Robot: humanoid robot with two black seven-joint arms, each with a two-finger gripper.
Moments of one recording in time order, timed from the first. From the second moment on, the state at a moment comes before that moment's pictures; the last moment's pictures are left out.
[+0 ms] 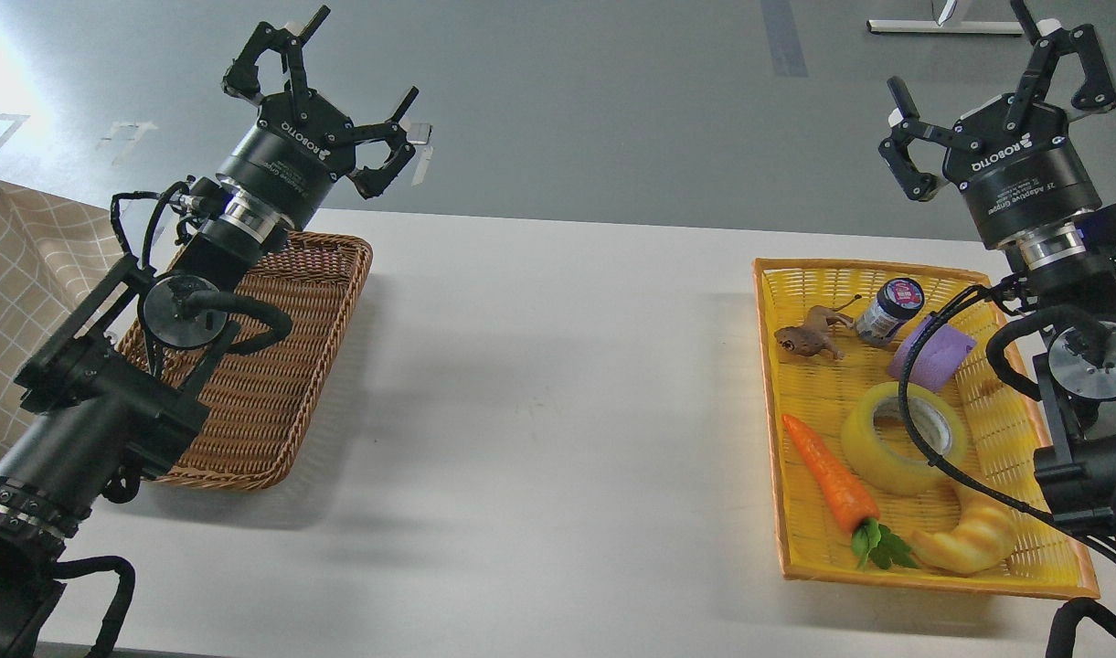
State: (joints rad) left arm -0.58 0.32 -1.18 -1.06 0.09 -0.49 -0.08; right arm 0.51 -0.19 1.52 1.11 -0.42 0.49 0.01
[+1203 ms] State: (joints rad) left arm -0.58 0.32 -1.18 -1.06 0.09 -0.49 -0.08; right arm 0.50 -0.19 1.52 1.11 -0.42 0.49 0.01
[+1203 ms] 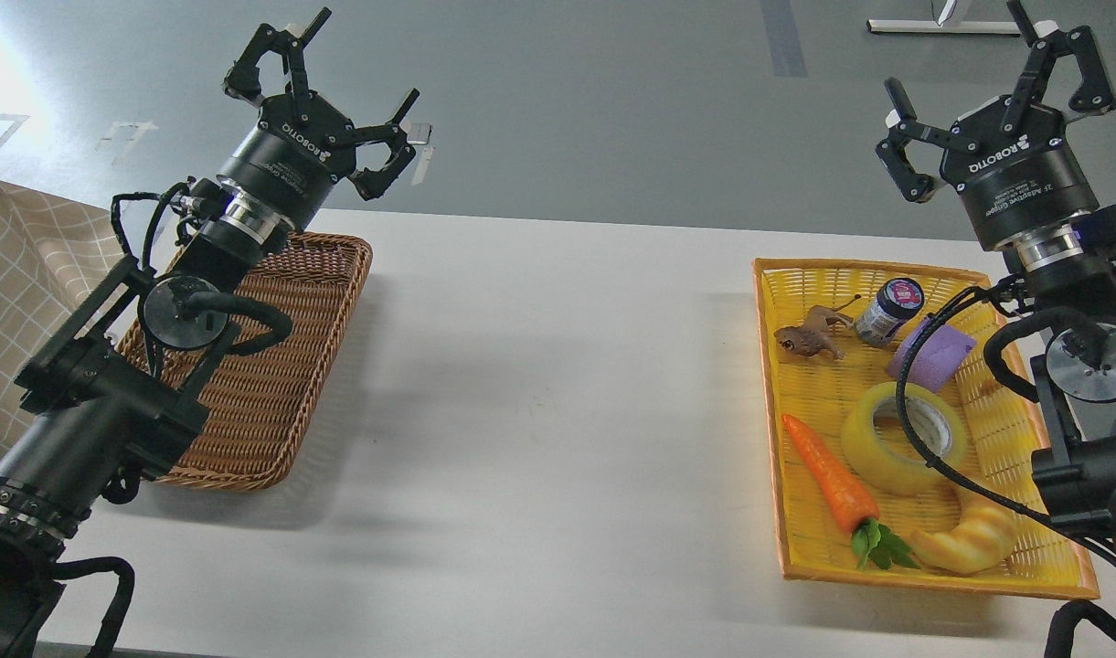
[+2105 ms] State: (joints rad) left arm -0.58 0.32 -1.18 -1.06 0.09 -0.49 -0.08; right arm 0.50 -0.19 1.52 1.11 -0.42 0.49 0.01
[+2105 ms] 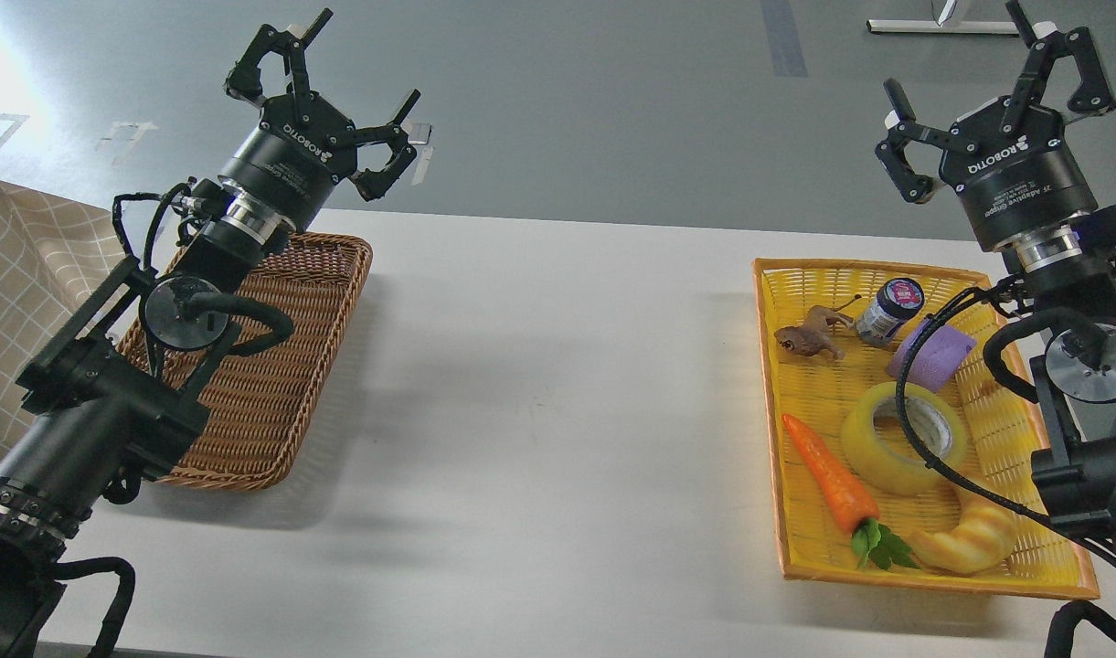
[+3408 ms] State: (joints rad) left arm -0.58 0.34 -1.16 -1.06 0.11 -0.49 -0.07; right arm 0.50 -0.20 1.50 1.12 -0.42 0.49 0.01
